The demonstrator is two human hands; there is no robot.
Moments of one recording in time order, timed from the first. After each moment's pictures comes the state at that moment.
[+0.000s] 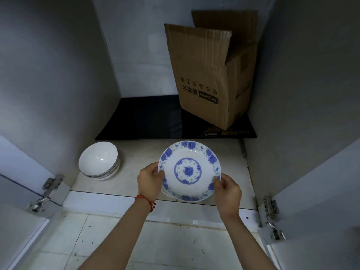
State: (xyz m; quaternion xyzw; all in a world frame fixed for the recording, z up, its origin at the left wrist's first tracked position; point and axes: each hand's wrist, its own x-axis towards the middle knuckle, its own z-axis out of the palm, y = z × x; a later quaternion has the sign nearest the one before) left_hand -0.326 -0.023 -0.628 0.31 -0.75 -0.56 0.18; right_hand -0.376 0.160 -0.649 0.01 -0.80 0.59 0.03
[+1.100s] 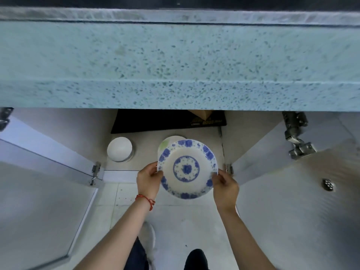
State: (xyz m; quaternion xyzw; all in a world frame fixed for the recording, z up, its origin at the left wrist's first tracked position) left_hand -0.224 0.025 -0.390 0.36 -0.73 -0.58 0.07; right_hand -0.266 0.210 -0.404 -0.11 -0.81 0.58 -0.01
